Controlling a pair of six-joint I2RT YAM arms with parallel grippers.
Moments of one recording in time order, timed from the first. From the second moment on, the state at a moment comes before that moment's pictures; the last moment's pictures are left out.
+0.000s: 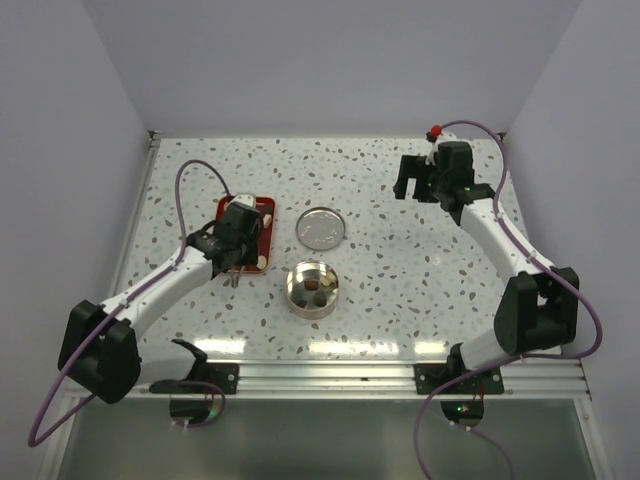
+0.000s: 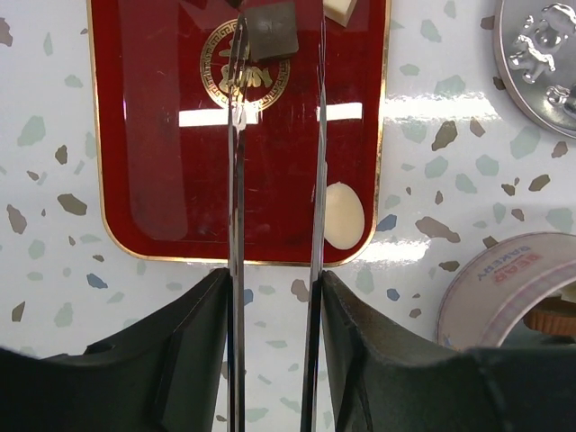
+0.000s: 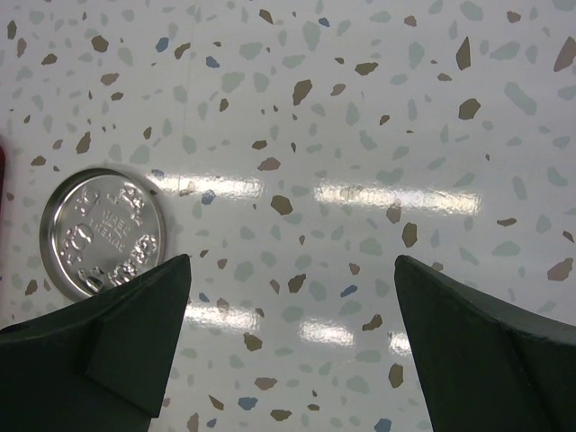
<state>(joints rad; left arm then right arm) -0.49 1.25 0.85 -0.56 -0.34 -0.38 0.17 1.50 1.21 -0.34 -0.04 0.22</state>
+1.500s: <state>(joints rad) -0.44 1.16 0.85 -0.52 -0.20 -0.26 0.17 1.53 1.21 -0.36 -0.05 0.21</state>
